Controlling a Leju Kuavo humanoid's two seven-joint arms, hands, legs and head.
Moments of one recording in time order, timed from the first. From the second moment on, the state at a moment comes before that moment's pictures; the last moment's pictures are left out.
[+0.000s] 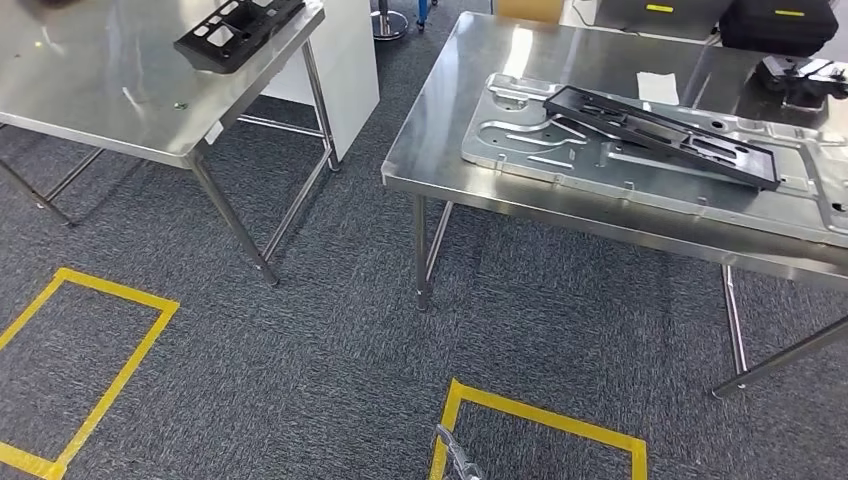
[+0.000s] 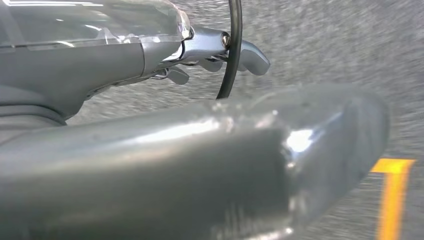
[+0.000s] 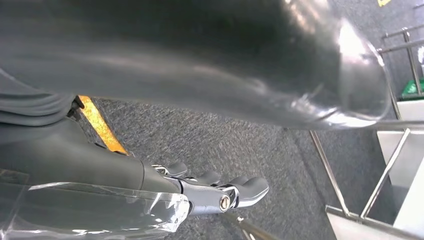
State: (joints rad) left arm -0.07 -0.15 1.15 -0.22 -1.30 0.03 -0.53; right arm 0.18 0.11 0.37 -1.01 0.26 -0.01 -0.54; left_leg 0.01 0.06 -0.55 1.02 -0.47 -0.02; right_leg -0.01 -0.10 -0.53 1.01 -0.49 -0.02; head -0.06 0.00
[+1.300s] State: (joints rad) left arm -0.08 -0.14 1.23 -0.22 -1.24 -0.07 -0.59; right arm 0.14 0.13 0.36 -0.90 0.29 0.02 -0.57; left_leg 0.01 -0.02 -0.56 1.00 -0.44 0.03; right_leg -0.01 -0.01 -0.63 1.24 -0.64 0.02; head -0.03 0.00
